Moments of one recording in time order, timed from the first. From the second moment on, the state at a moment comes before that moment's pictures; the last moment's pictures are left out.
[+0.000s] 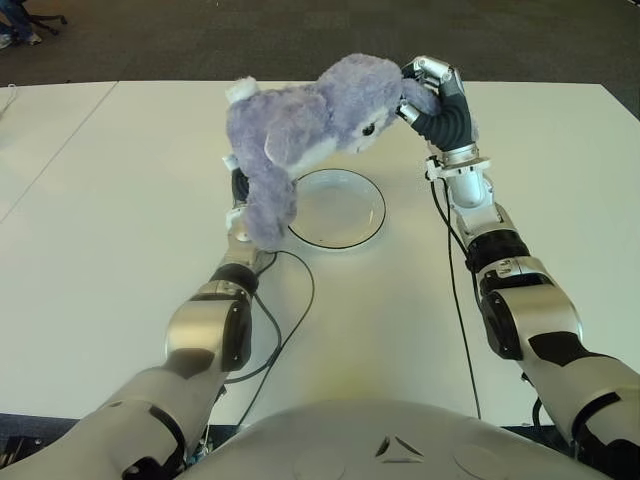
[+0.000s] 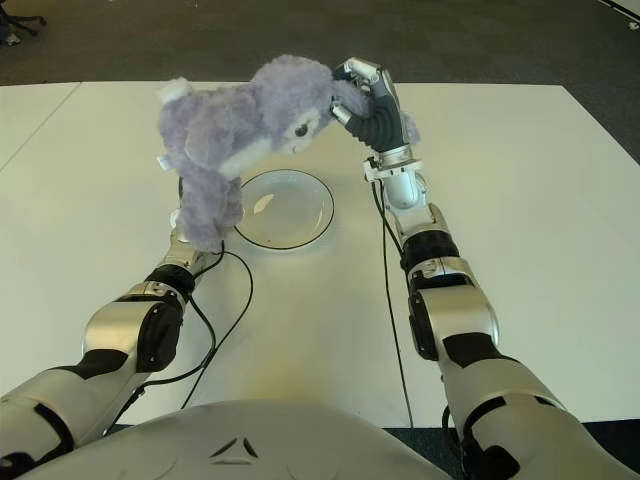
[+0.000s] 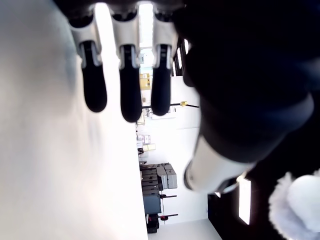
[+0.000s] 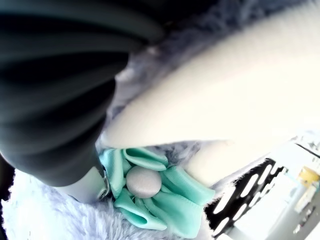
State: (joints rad) left arm -0.63 0.04 0.21 1.24 0.11 -0.51 0.26; right arm -0.72 -0.23 0.01 1.01 -0.18 -0.94 -0.05
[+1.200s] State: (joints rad) left arm -0.63 0.04 0.22 1.24 0.11 -0.51 0.26; right arm -0.41 -0.25 0.07 0.75 -0.13 -0.46 0.17
